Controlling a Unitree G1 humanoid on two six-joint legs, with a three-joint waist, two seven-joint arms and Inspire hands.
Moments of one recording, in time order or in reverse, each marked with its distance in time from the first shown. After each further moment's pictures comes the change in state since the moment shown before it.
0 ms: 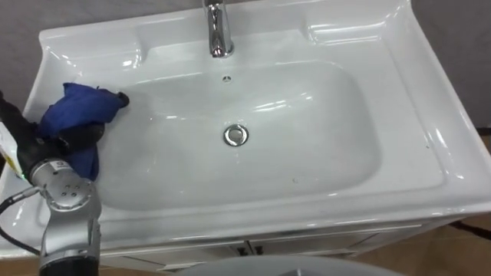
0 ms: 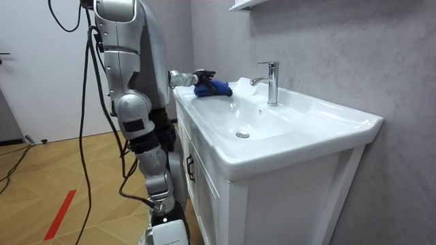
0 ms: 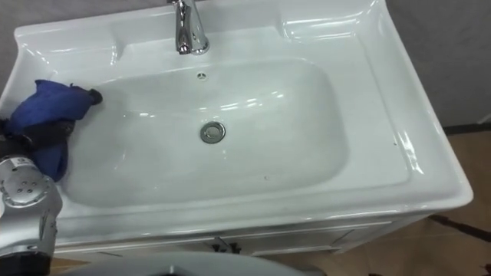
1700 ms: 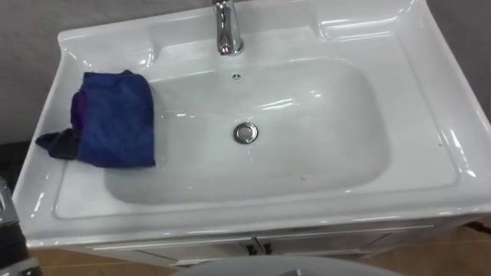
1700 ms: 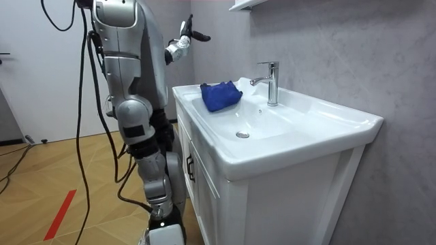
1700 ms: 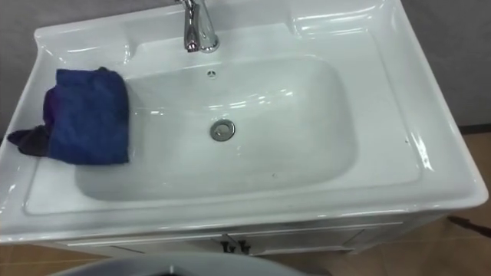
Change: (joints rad) left arm -0.163 0.210 0.305 -0.213 0.001 -0.023 0.157; right arm 0.001 -0.028 -0.054 0.041 -0.015 -0.008 -0.009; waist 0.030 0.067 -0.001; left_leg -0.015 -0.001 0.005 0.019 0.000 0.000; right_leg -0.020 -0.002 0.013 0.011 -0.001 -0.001
